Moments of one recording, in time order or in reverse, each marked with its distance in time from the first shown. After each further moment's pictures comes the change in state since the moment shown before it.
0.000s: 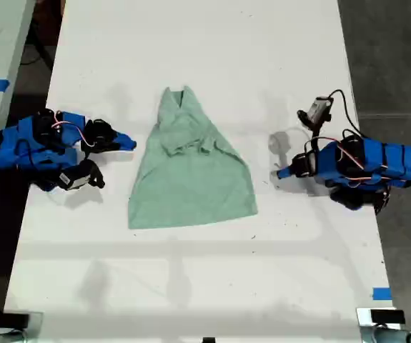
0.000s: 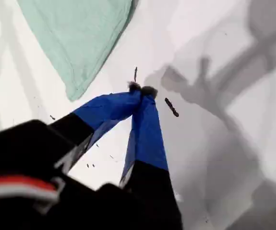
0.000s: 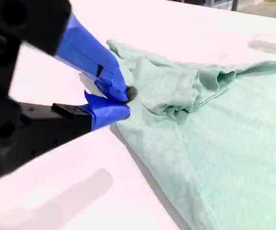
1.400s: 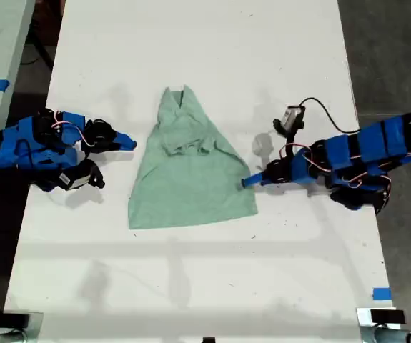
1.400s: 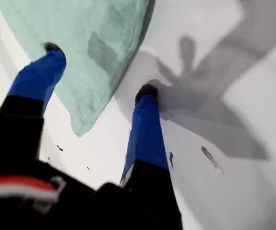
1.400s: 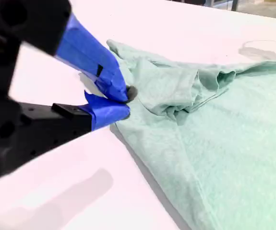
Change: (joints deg) arm 0 0.0 0.0 0.0 0.0 0.0; arm 1 -4.0 -69.3 -17.4 -48.7 8.3
